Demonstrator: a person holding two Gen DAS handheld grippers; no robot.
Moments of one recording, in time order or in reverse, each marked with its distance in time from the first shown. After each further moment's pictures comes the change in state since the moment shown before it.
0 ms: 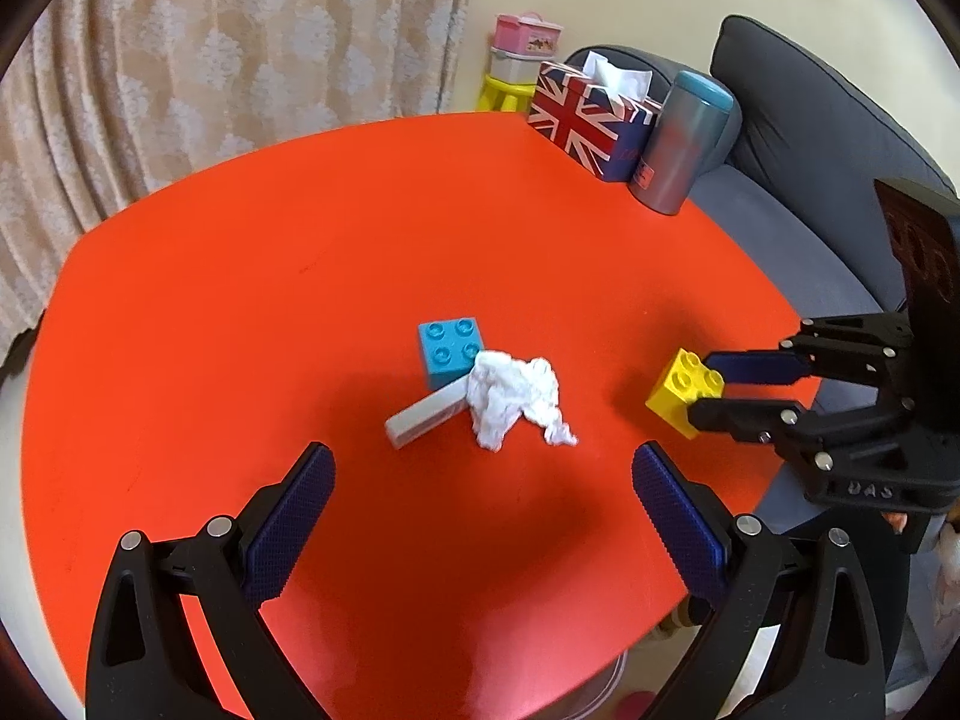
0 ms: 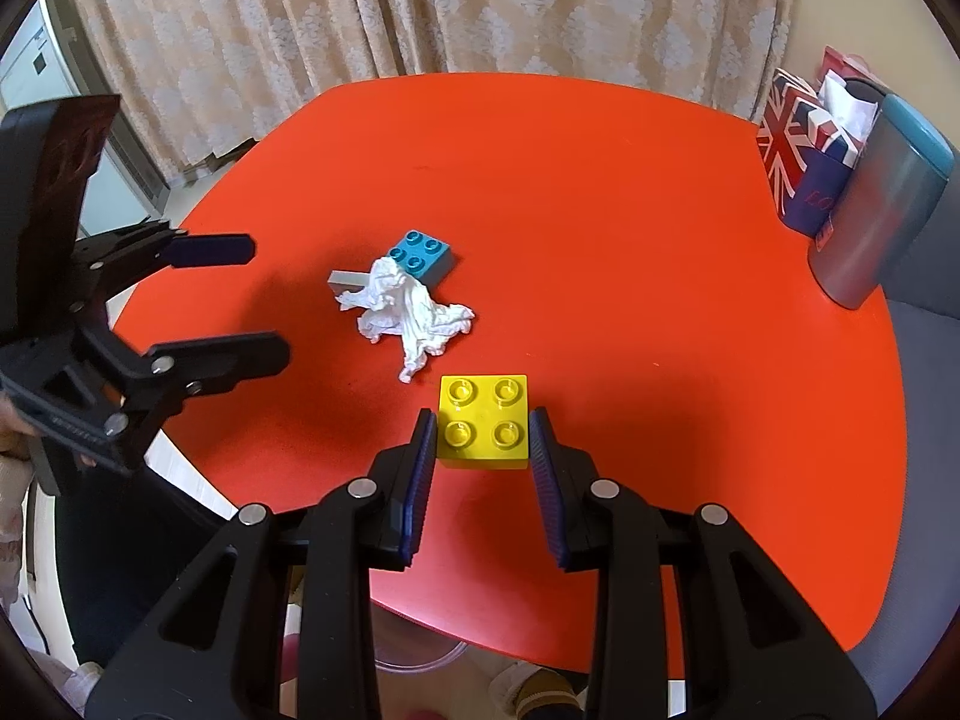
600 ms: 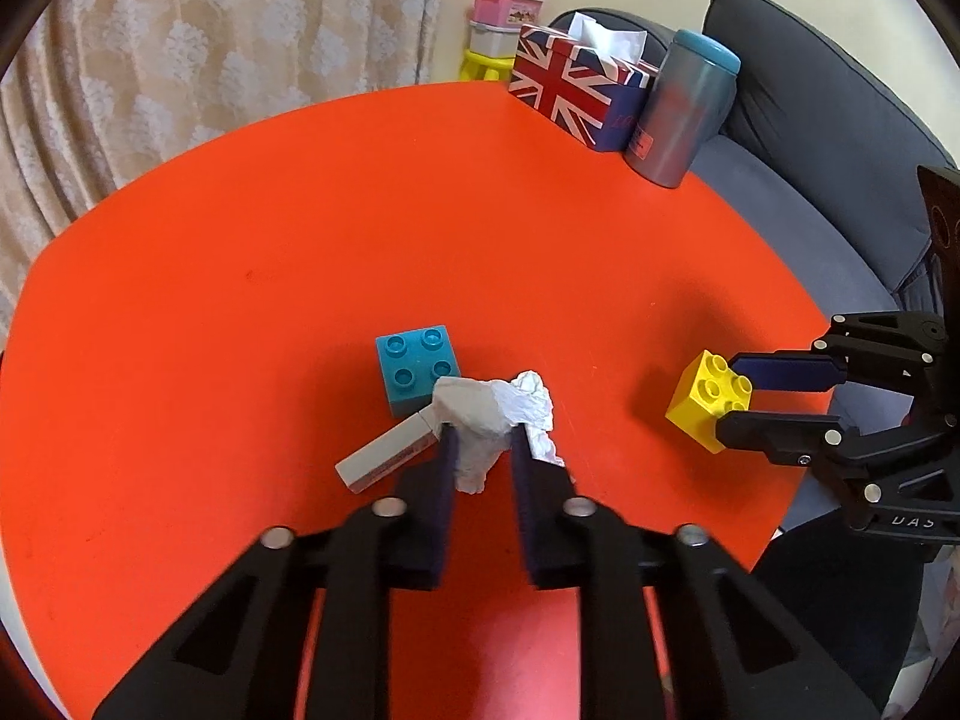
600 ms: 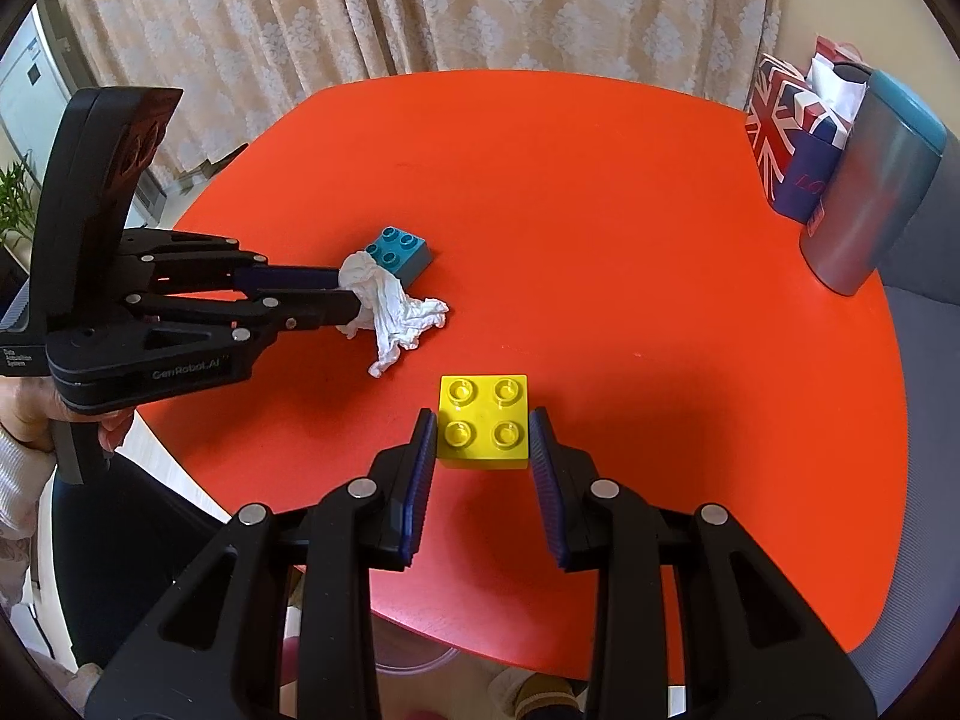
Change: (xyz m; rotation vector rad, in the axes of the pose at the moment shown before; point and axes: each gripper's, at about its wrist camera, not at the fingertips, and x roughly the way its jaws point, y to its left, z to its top) left arm 0.034 -0.006 0.012 0.038 0.055 -0.025; right arm 0.004 -0.008 -0.004 0.020 -0.002 0.003
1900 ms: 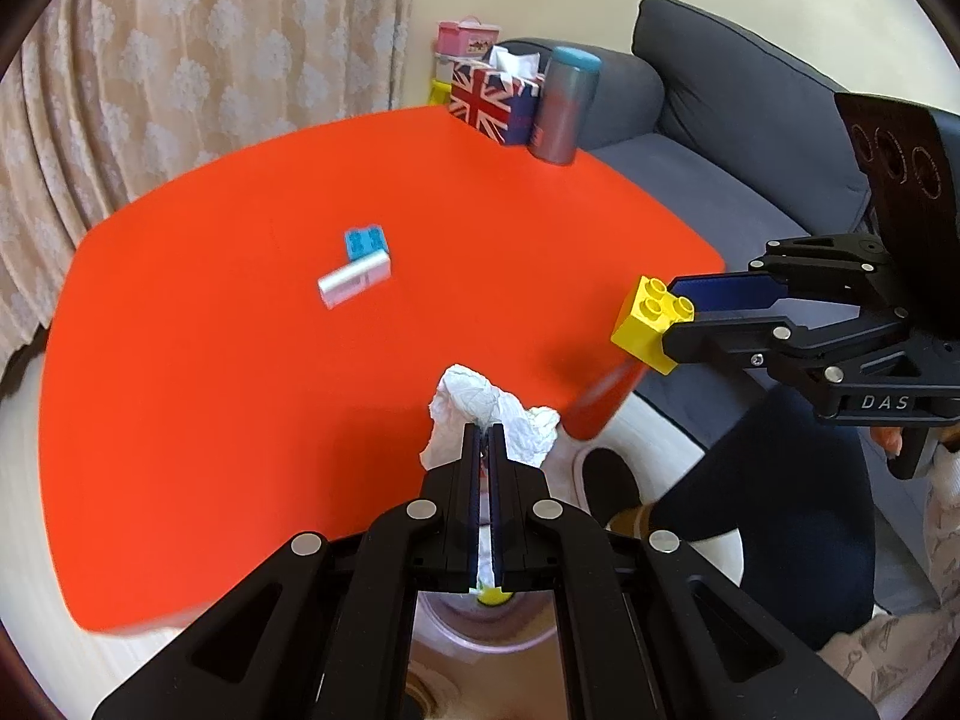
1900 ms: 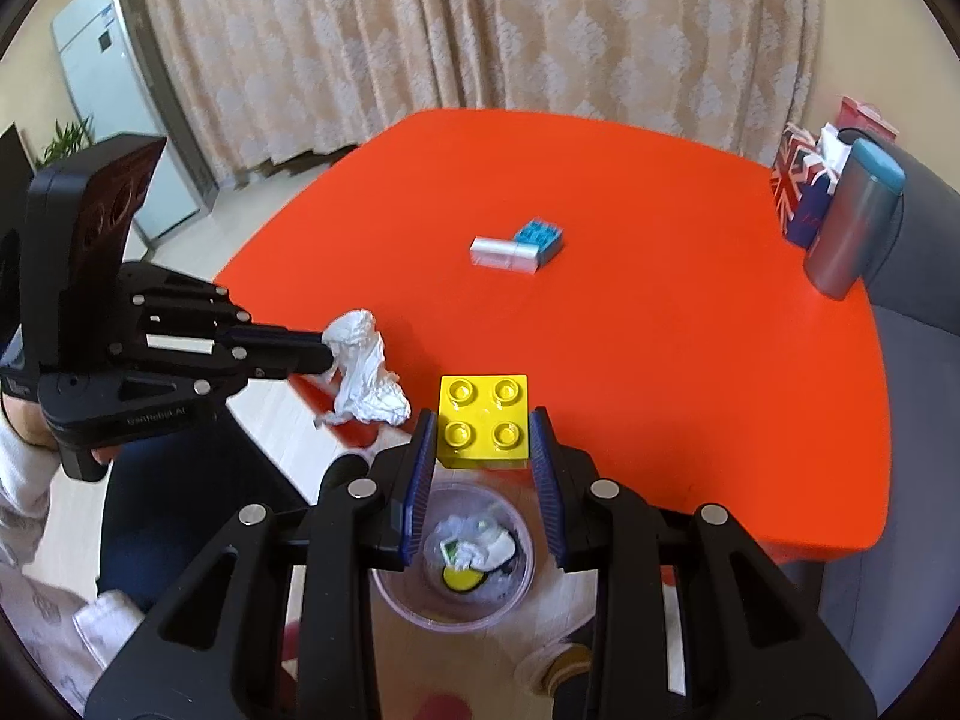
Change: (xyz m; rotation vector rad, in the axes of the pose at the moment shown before) left arm -0.109 -0.058 -0.114 0.051 -0.066 -0.024; right arm -0.087 0.080 -0.073 -0.105 -0.088 0.053
